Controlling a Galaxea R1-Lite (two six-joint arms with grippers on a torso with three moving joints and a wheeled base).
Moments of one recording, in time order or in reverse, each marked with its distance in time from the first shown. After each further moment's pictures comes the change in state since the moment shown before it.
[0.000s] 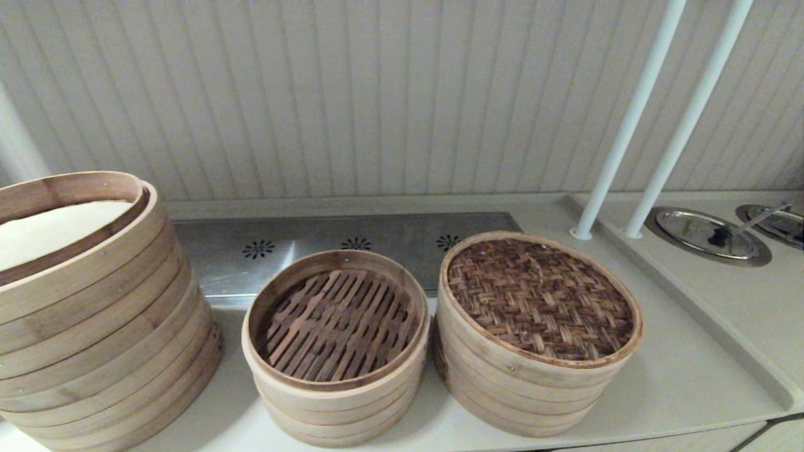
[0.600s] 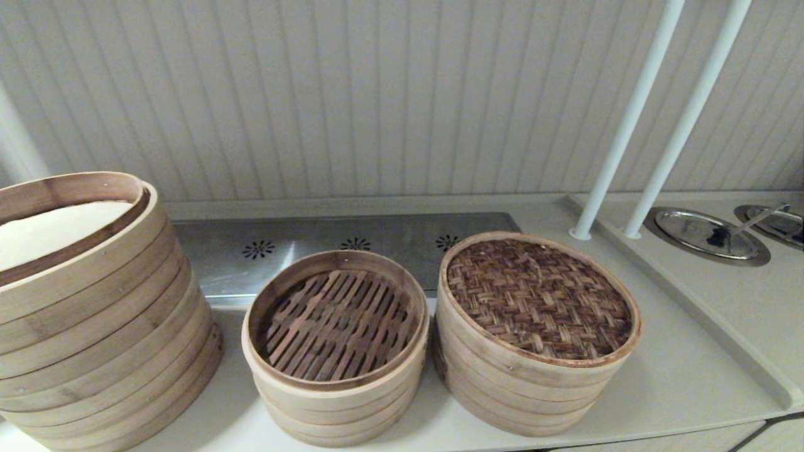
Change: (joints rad) left arm 0.000 0.000 0.000 0.000 0.000 0.000; right arm -0.580 -0.298 -0.135 0.387 0.385 0.010
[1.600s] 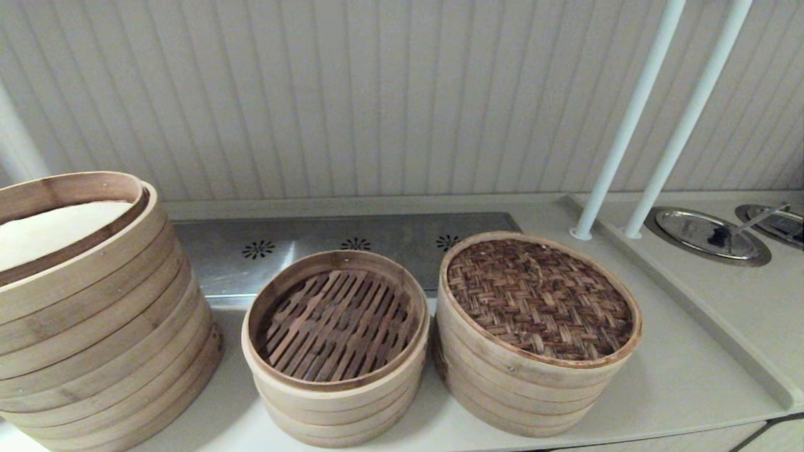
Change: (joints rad) left arm 0.000 0.000 0.000 0.000 0.000 0.000; right arm -0.004 -0.403 0.875 -0.473 0.157 -0.048
